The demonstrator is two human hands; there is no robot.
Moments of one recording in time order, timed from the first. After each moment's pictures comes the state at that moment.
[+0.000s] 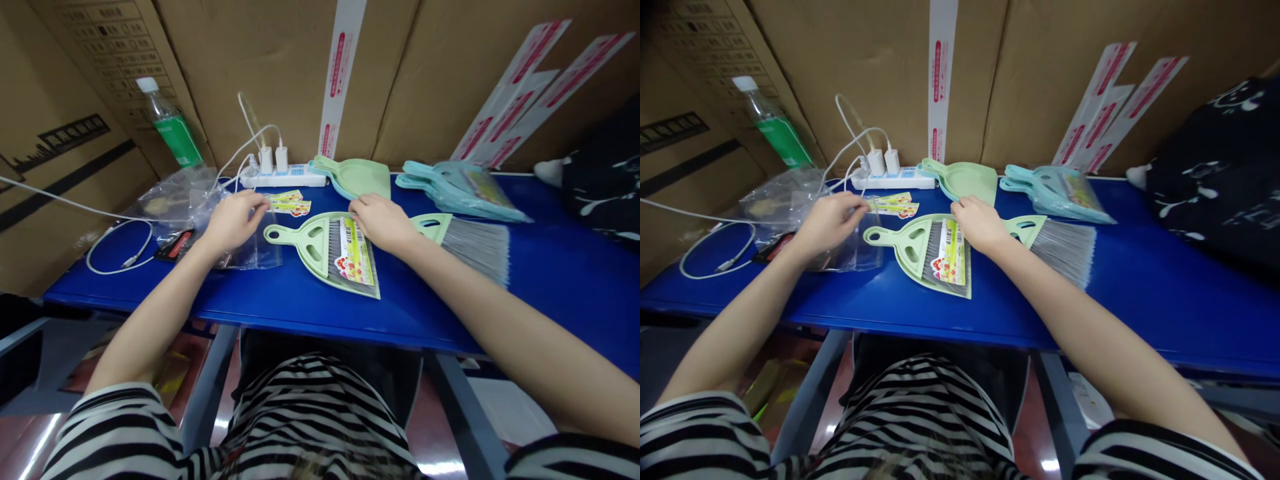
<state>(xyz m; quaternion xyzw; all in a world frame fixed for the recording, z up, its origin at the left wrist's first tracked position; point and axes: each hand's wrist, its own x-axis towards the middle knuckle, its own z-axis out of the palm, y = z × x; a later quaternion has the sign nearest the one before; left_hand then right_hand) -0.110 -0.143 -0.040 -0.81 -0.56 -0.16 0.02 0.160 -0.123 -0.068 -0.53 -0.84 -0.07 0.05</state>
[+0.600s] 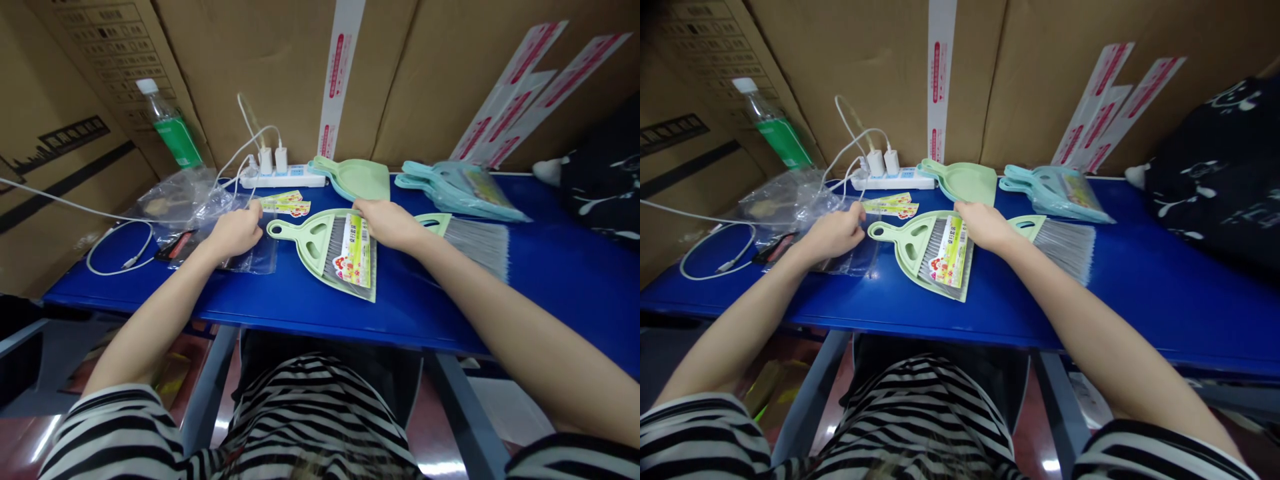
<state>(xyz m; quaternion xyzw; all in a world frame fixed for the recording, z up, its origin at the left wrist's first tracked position) -0.103 -0.146 -0.046 -0.78 -0.63 0.03 0.06 0.171 -0.119 -0.067 -0.55 -0.83 -0.02 0.03</state>
